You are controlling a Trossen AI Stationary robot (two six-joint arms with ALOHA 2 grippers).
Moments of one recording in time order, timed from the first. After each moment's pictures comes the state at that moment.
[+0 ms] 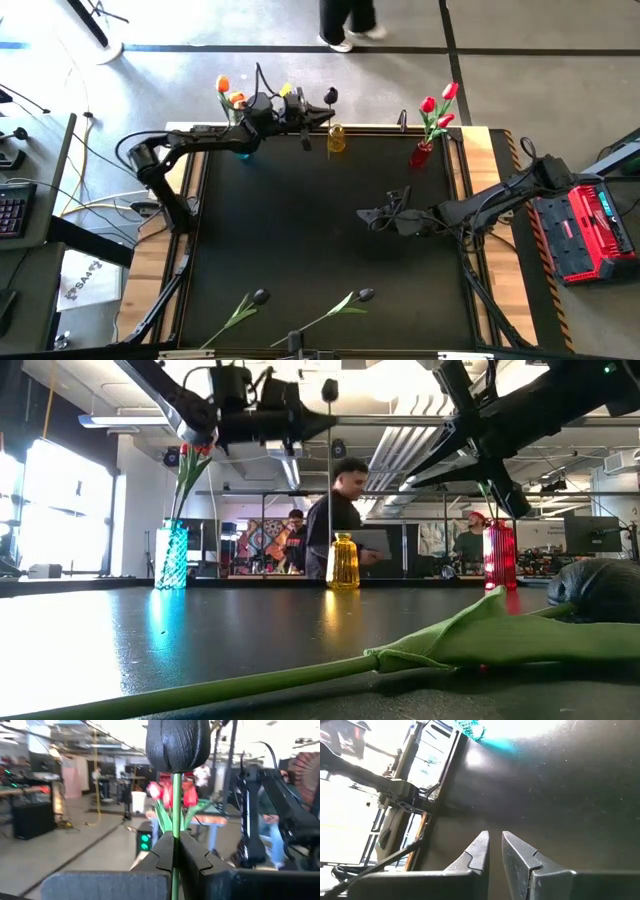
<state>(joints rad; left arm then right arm) 0.58 1.70 1.06 0.82 0.41 -0.10 0.27 1.28 0.54 0.24 0.59 1.35</state>
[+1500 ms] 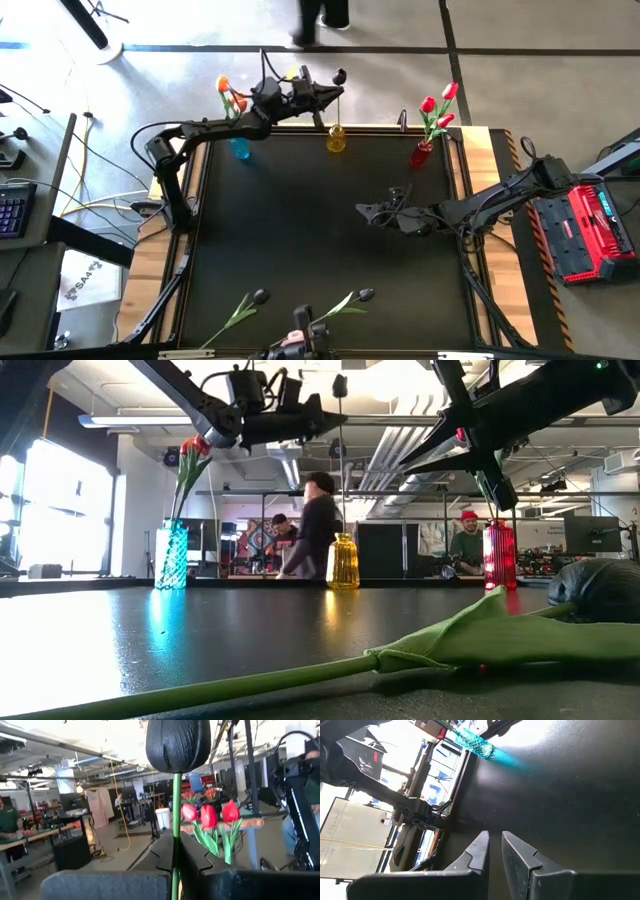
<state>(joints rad) 0.63 1.85 1.29 0.84 0.38 0.10 0.27 1.28 0.54 0.33 0.65 1.35</state>
